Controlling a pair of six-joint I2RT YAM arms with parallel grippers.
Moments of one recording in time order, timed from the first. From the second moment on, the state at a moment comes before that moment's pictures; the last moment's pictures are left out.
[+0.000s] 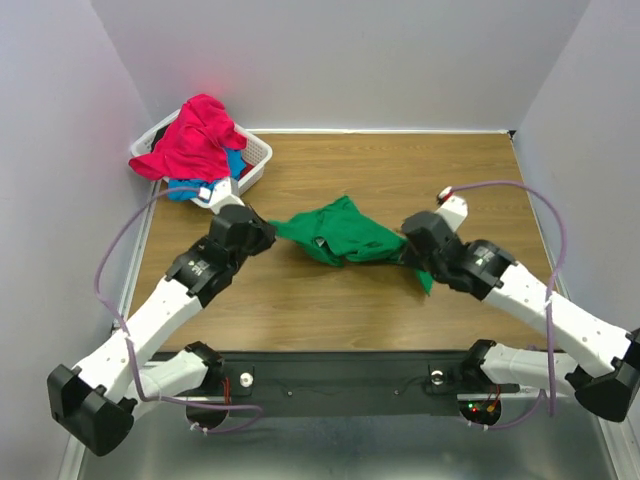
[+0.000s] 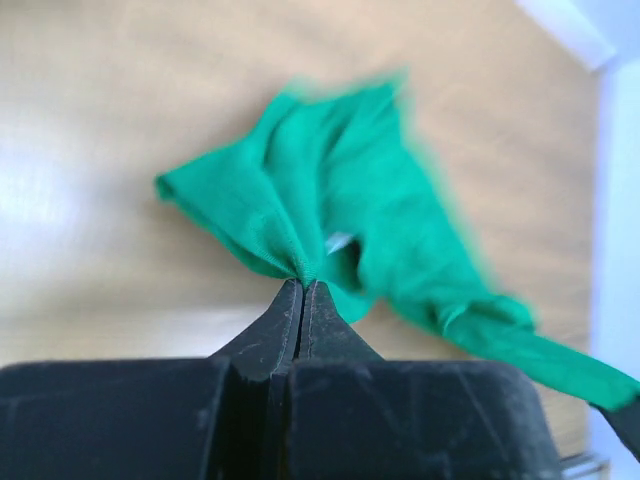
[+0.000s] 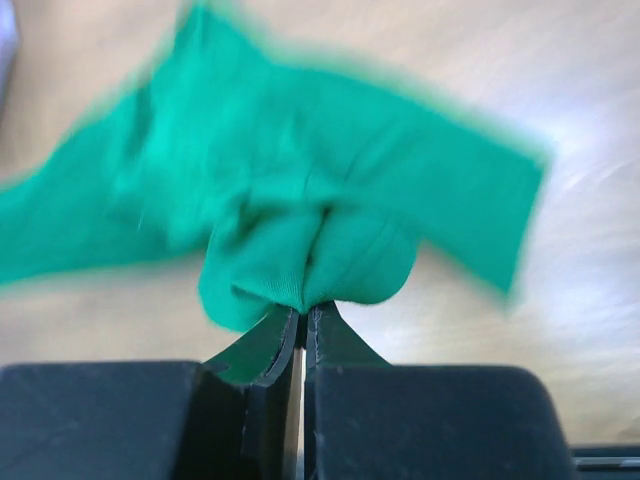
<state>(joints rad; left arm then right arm) -0.58 0.94 0.80 -0.39 -0.28 -0.86 0.86 1.06 1.01 -0.81 0.55 1.00</state>
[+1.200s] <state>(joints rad) -0.33 1.22 1.41 -0.48 -0.47 -0.69 0.31 1.56 1.79 -0.75 0.62 0.49</state>
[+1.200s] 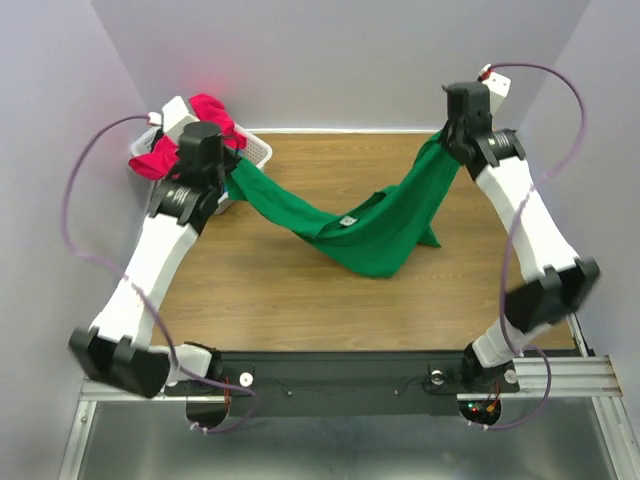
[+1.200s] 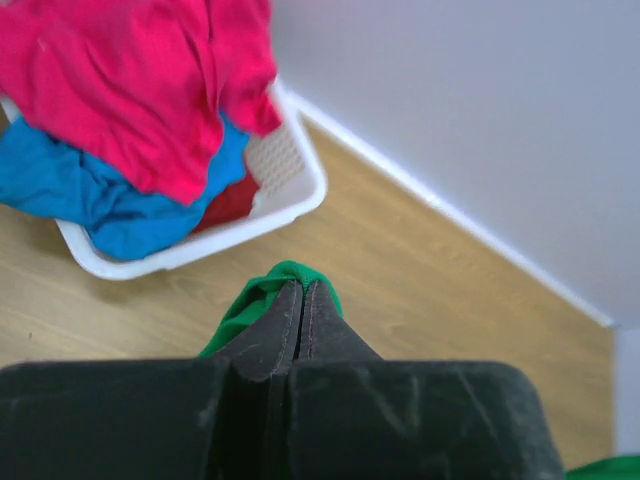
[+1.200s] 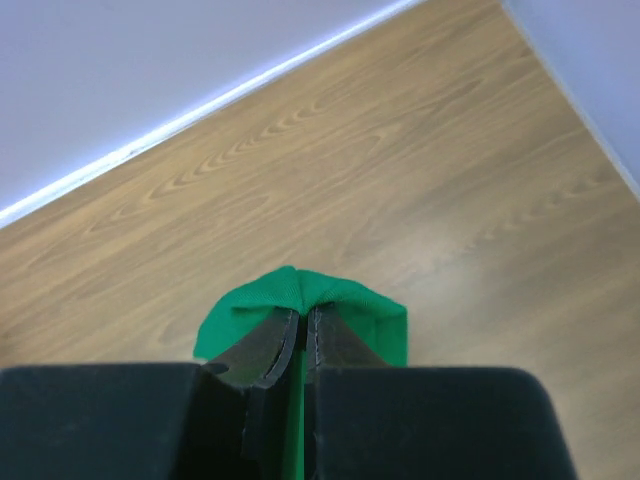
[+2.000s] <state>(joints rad) -0.25 1.02 0.92 -0.28 -0.16 -0.76 -0.10 1.12 1.10 -0.55 0.23 0.62</state>
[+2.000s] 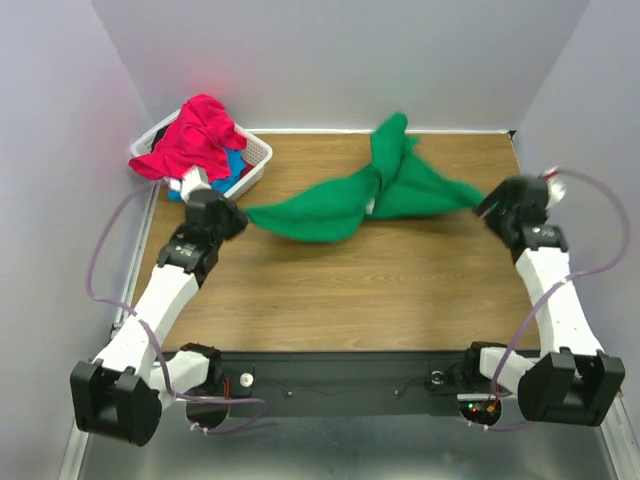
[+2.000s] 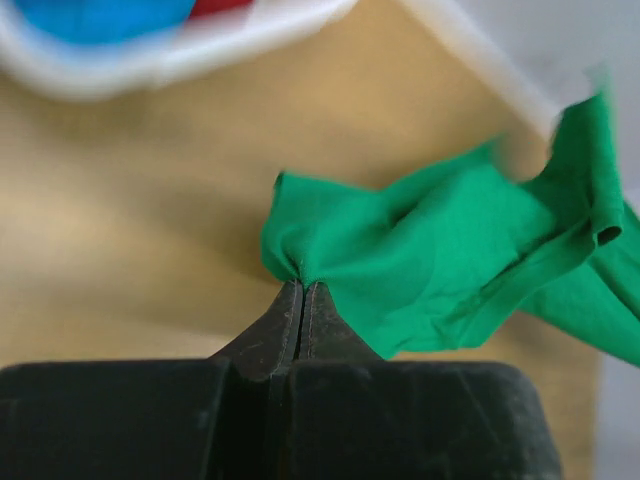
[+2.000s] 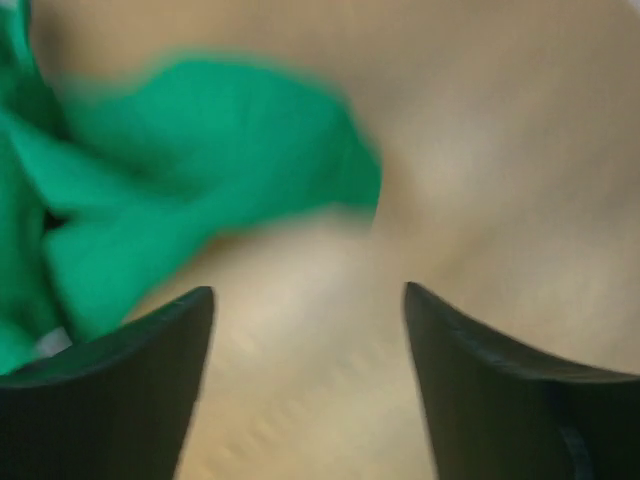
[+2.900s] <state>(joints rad) -0.25 0.95 0.53 -0.32 -0.10 -0.86 0.47 1.78 1.41 -0.52 0.20 0.46</state>
